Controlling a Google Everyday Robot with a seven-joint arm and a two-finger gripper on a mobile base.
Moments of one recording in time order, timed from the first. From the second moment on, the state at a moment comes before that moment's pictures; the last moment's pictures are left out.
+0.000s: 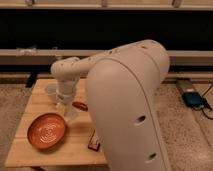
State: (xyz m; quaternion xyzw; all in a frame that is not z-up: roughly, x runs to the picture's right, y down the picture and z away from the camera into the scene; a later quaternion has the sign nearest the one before) arm -0.214 0.116 0.747 -0.43 -0.03 0.22 0.88
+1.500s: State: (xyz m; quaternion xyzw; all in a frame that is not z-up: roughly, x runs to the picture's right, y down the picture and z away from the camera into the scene) arm -0.292 0.157 0.719 -0.45 -0.16 0.13 0.87
